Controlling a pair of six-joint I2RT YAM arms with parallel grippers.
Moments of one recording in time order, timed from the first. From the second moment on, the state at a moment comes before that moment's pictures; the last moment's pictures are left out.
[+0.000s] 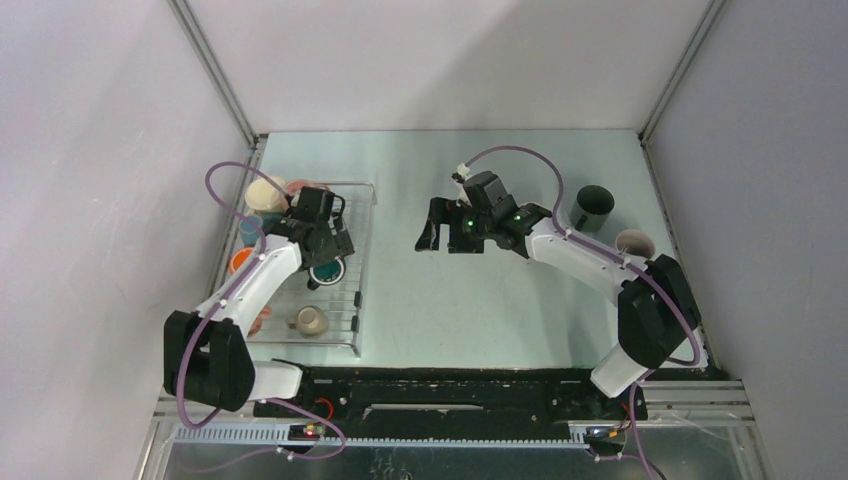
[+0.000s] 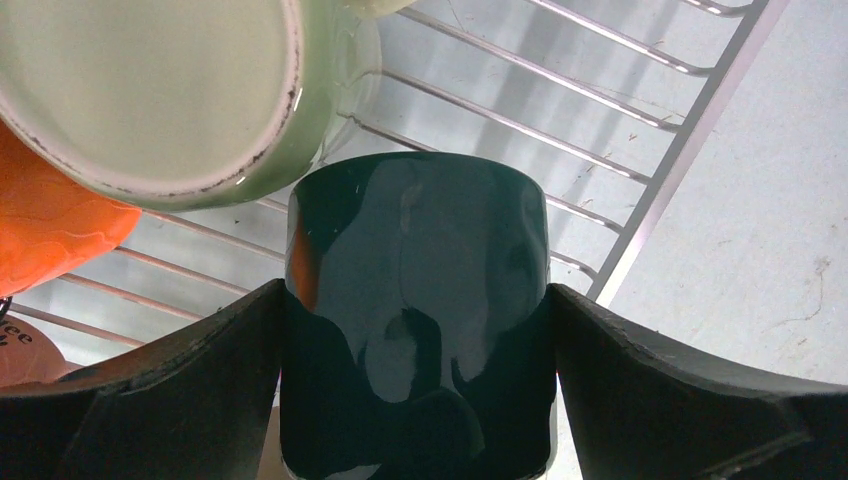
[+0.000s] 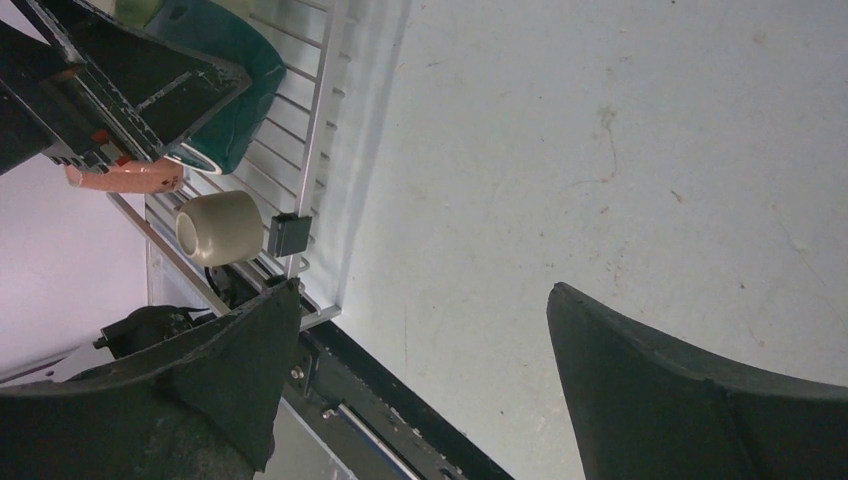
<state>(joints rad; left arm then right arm) -0.23 1.31 0.97 -0.73 -0.29 -0.54 0.68 1.61 1.22 -0.34 -0.28 0.67</state>
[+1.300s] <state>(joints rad) -0.25 1.15 0.84 -0.63 -0.22 -0.52 0.75 1.69 1.32 -0.38 -0.22 0.61</state>
